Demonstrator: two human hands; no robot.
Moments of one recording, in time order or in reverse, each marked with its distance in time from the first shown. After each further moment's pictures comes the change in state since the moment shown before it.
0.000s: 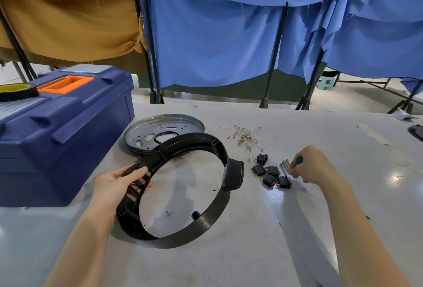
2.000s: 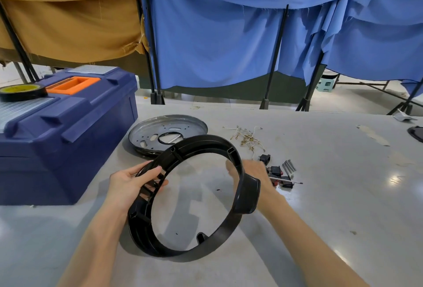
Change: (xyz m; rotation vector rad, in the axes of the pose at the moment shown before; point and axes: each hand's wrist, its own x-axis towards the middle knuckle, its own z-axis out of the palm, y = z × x) left_hand 0.017 -0.018 -0.003 -0.061 -0.205 0.034; right_hand -0.040 -0.085 0.096 -0.316 -0.013 -0.597
